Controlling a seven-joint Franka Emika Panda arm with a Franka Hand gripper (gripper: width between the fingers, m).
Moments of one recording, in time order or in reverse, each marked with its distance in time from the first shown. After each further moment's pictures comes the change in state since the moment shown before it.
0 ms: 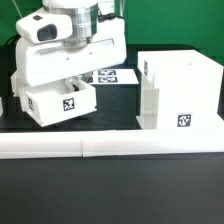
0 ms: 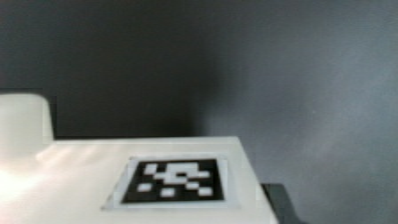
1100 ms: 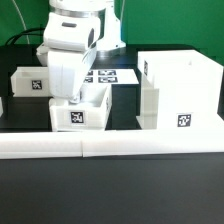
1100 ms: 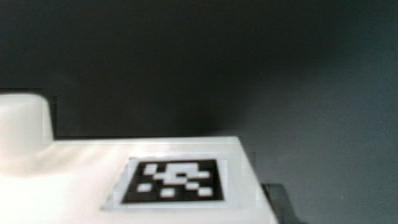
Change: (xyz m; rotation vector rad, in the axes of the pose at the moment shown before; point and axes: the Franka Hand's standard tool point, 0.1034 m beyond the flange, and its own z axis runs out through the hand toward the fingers) arm 0.007 0.009 0.002 -0.055 -0.067 -0.849
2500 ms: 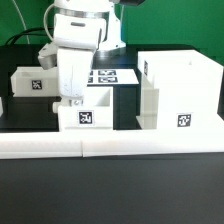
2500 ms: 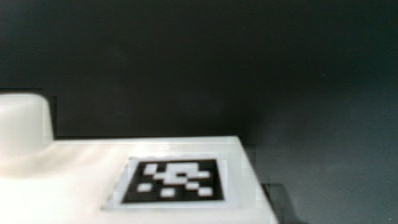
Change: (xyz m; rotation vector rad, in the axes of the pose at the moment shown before) arm 0.006 0.013 0.005 -0.094 -0.016 -0.071
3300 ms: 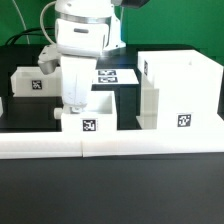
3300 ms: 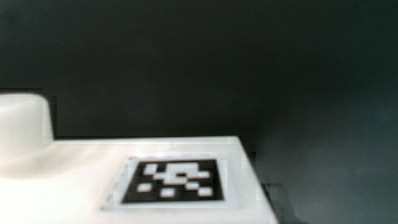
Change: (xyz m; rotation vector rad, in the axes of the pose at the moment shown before) arm 0.009 0.019 0.001 0.041 -0.023 -0.077
